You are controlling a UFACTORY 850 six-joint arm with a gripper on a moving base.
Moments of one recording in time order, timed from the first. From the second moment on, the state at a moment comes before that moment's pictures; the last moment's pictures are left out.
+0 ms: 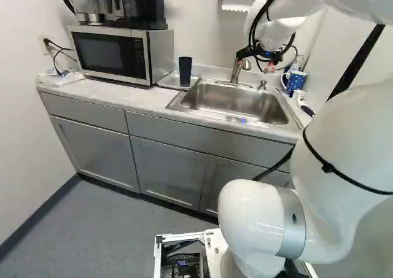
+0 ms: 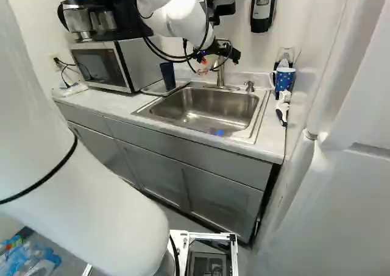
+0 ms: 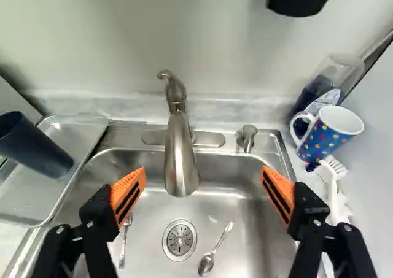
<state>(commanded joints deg) -19.3 7.9 -56.5 2.0 -6.8 -2.4</state>
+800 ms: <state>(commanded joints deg) -19.2 12.5 -52.3 2.0 -23.1 -2.4</state>
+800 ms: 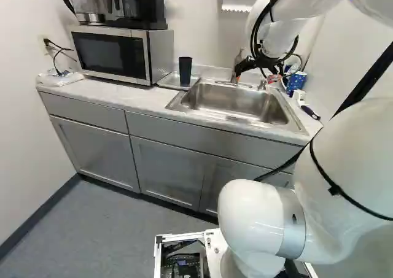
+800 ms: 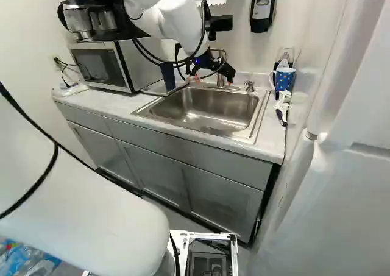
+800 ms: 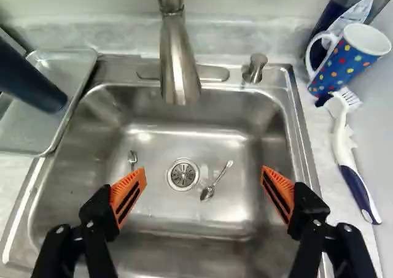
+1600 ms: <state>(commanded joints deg) -19.0 12.5 -52.3 2.0 -27.6 -2.4</state>
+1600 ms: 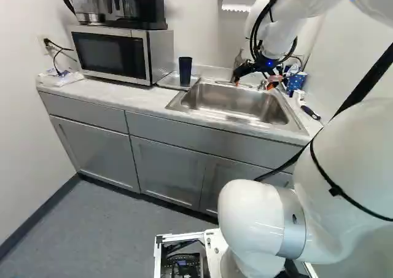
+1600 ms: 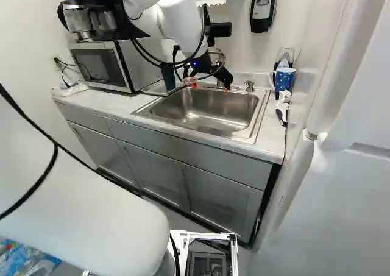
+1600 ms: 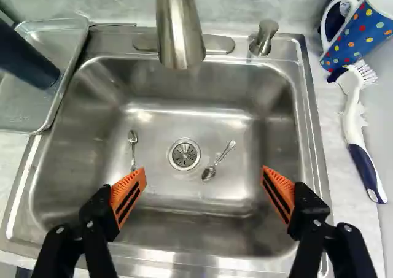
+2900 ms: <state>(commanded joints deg) -19.0 12.5 -52.3 2.0 -27.6 -2.4</state>
